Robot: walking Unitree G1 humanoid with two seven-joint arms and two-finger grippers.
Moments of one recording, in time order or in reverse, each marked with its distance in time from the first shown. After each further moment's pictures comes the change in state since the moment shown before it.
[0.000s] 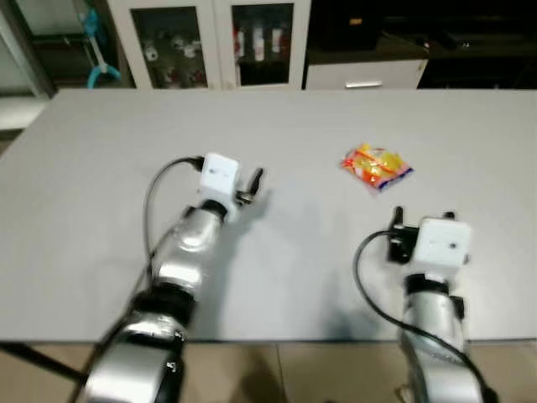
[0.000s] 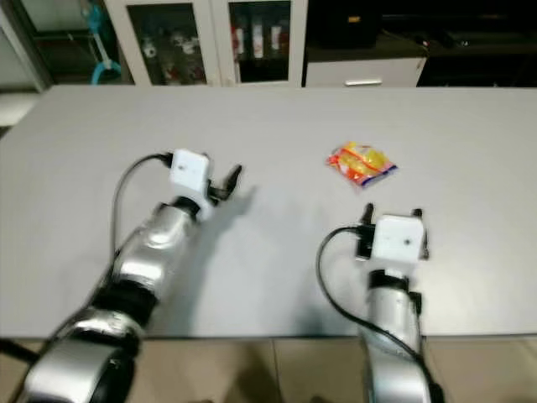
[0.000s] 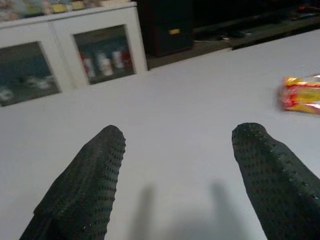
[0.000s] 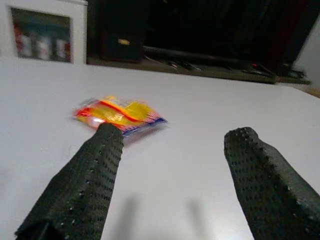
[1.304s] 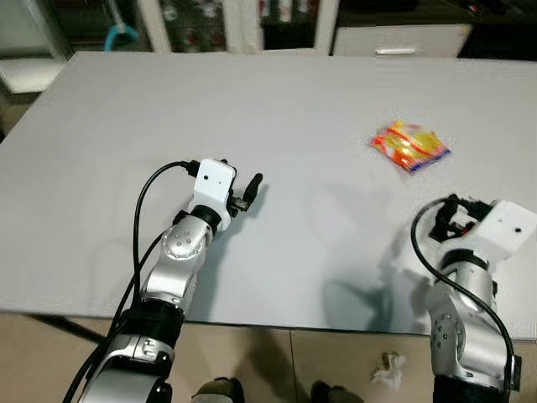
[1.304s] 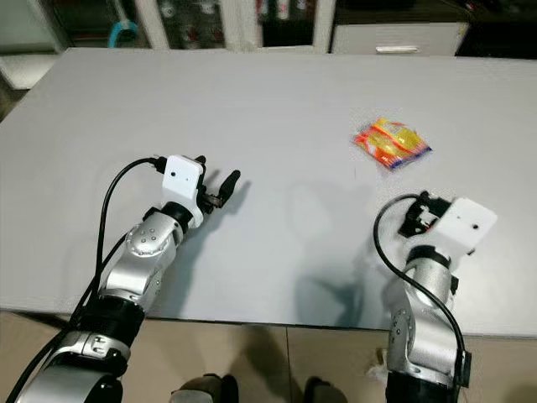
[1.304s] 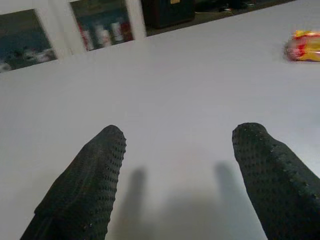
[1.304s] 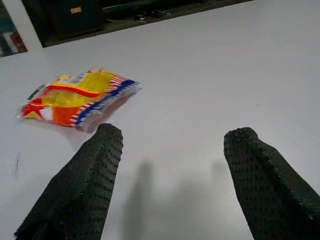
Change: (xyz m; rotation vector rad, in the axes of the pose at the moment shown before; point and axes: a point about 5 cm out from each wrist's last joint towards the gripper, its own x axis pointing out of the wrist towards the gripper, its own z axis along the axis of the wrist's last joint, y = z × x) left arm -0.021 0.020 0.003 0.038 -0.005 -0.008; right arm 0.045 -0.036 -0.004 0.321 0.092 -0.207
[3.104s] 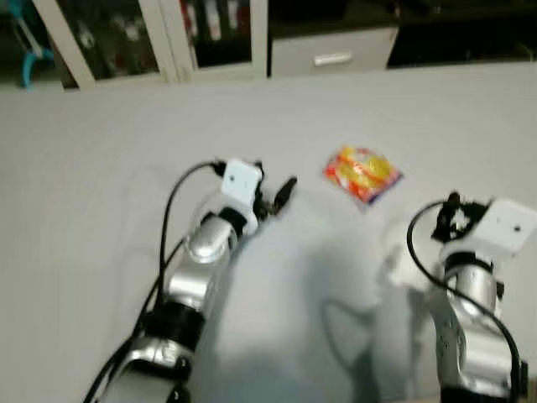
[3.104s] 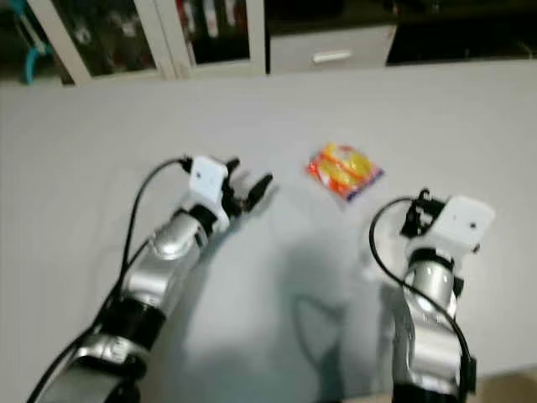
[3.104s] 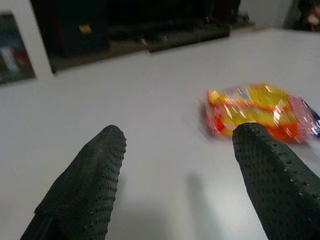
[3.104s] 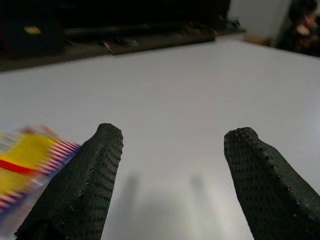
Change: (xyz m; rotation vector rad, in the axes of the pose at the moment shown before) left arm 0.008 -0.032 0.017 -0.087 -0.087 -0.154; right arm -0.005 0.002 0.010 -0.103 -0.078 0.039
